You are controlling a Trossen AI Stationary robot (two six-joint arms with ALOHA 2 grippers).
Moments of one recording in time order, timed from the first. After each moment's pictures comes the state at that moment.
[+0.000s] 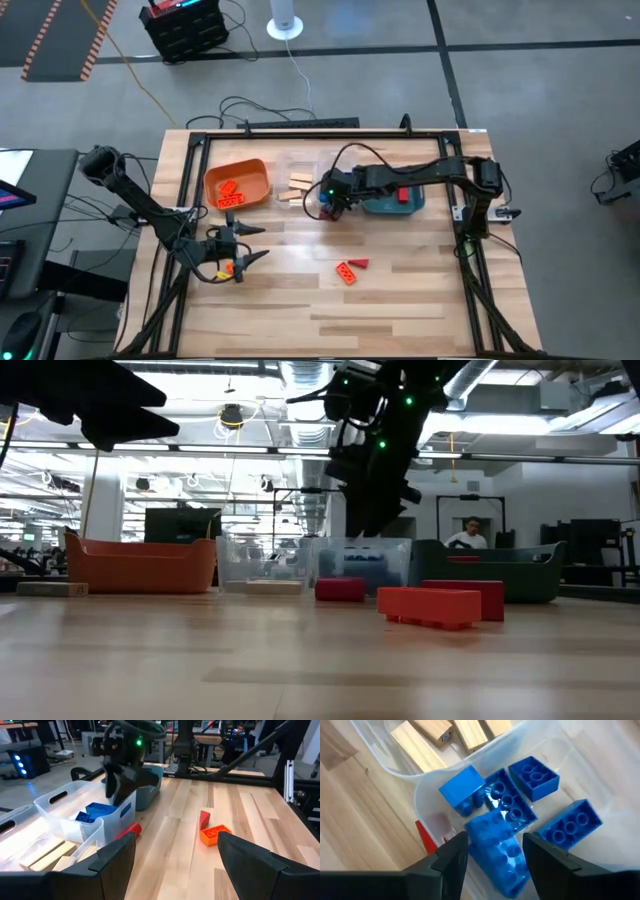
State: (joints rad) left arm -0.71 0.99 0.36 0.41 -0.97 -0.26; right arm -0.12 1.84 1.36 -0.65 0.28 0.48
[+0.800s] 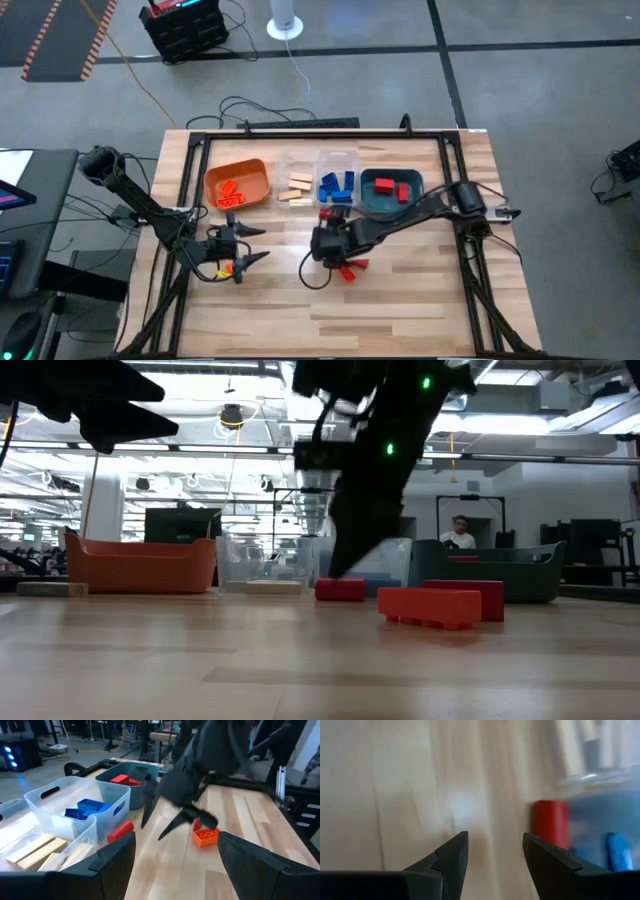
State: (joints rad) left arm -0.71 0.99 0.36 0.42 -0.94 -0.31; right arm 0.22 2.03 1.44 -0.61 0.48 0.21
